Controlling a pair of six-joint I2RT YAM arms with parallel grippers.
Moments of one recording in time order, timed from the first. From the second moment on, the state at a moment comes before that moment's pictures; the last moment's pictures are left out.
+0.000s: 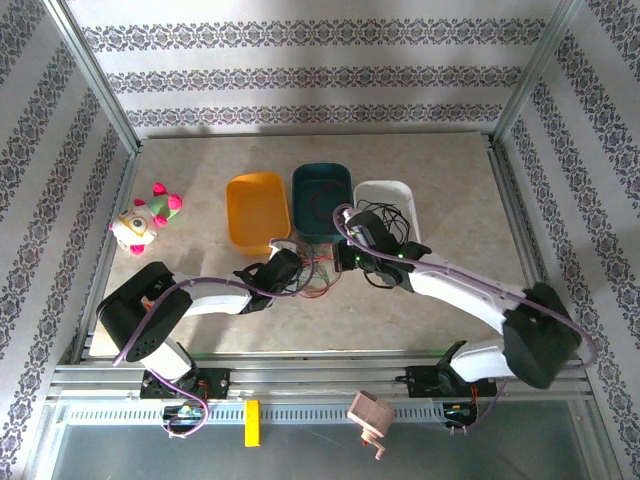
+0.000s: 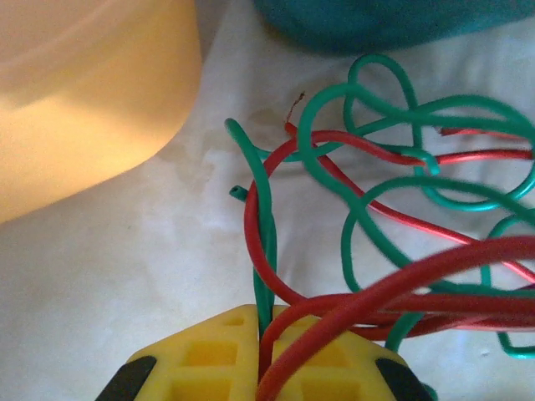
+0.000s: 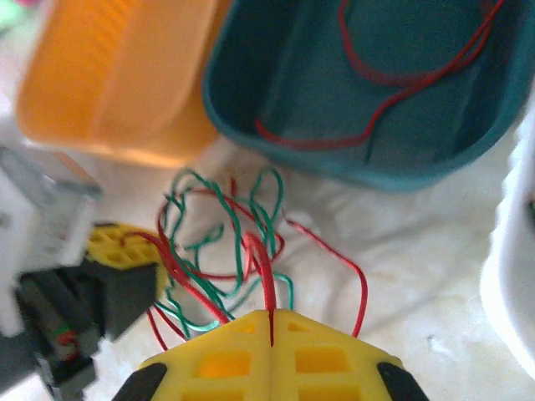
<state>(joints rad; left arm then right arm) -0.77 1.59 0.63 0.06 -0.36 -0.47 0.72 1.31 0.85 -0.26 0.03 0.48</state>
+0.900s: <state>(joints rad) -0.77 1.60 0.63 0.05 -0.36 -0.47 0.65 1.44 0.92 -0.33 -0.17 0.52</state>
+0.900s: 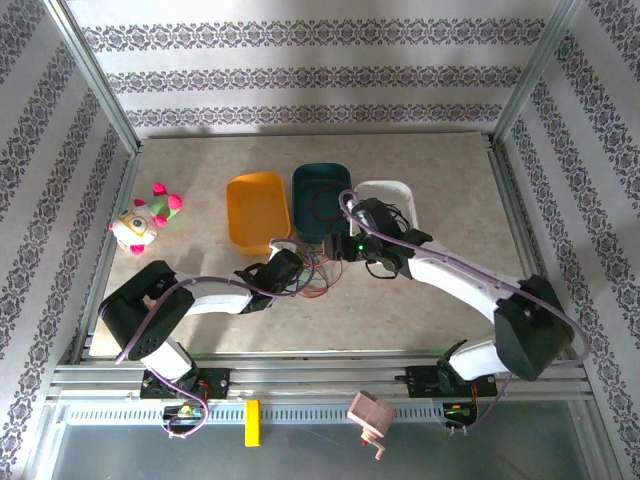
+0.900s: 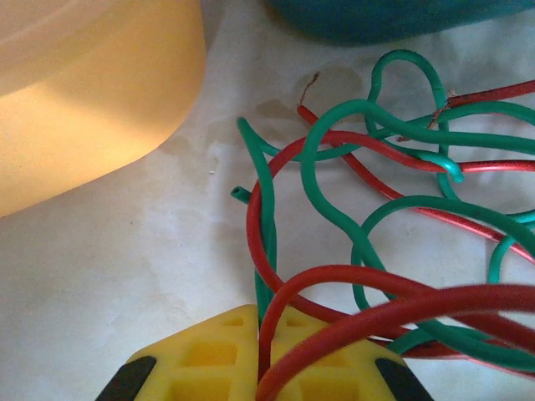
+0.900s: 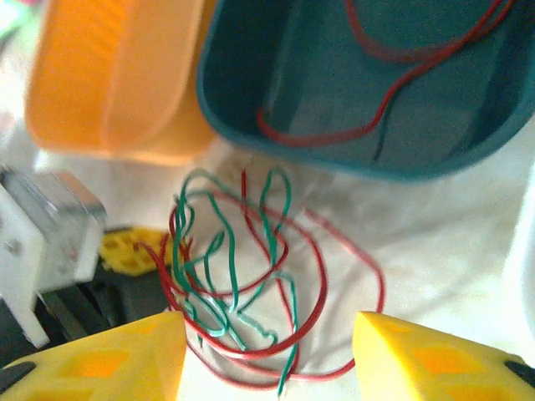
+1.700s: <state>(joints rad) -0.77 1.60 0.63 0.06 -0.36 -0.46 0.65 1.61 0.98 -0.36 -0.27 0.55</state>
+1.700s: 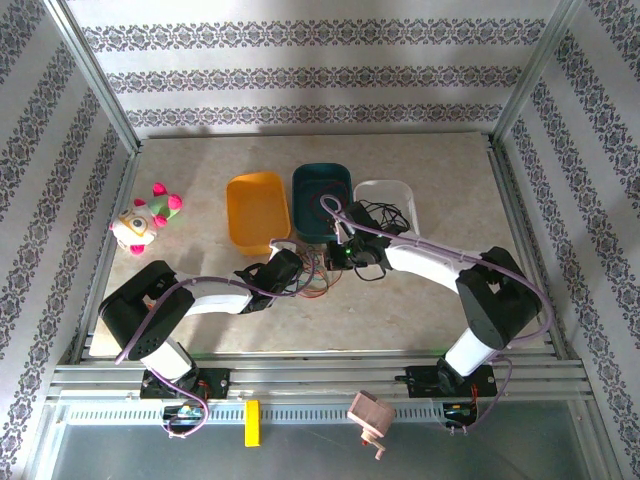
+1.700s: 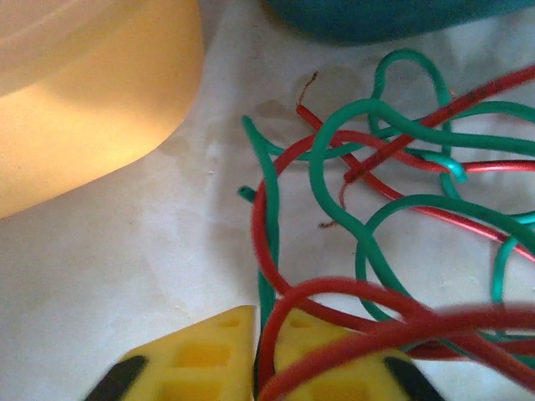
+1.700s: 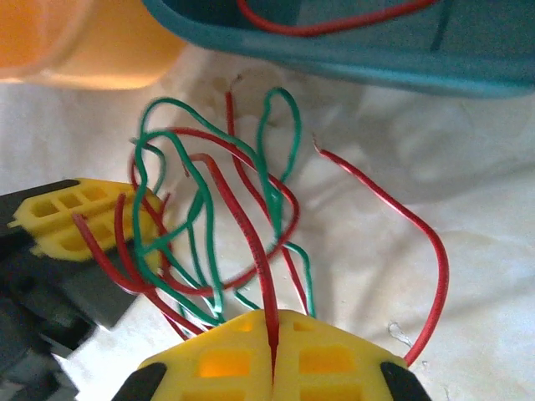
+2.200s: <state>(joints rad) -0.77 1.61 0.62 0.10 -0.32 -0.44 0.67 1.24 0.98 -0.32 -0.14 0.49</state>
